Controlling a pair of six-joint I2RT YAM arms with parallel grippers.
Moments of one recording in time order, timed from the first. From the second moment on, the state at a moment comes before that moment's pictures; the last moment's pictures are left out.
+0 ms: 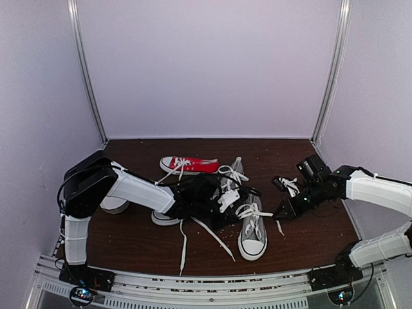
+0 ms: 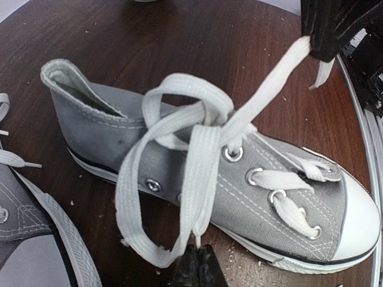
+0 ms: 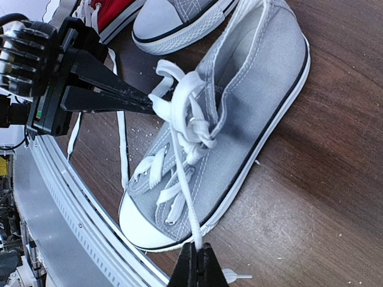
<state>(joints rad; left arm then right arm) -1.04 2.08 1.22 0.19 0.34 0.10 0.51 1.20 0.74 -0.63 -0.49 0.20</state>
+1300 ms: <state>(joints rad) -1.04 2.00 1.29 -0.09 0.42 0.00 0.38 1.12 0.69 -0.73 -0.57 0.19</state>
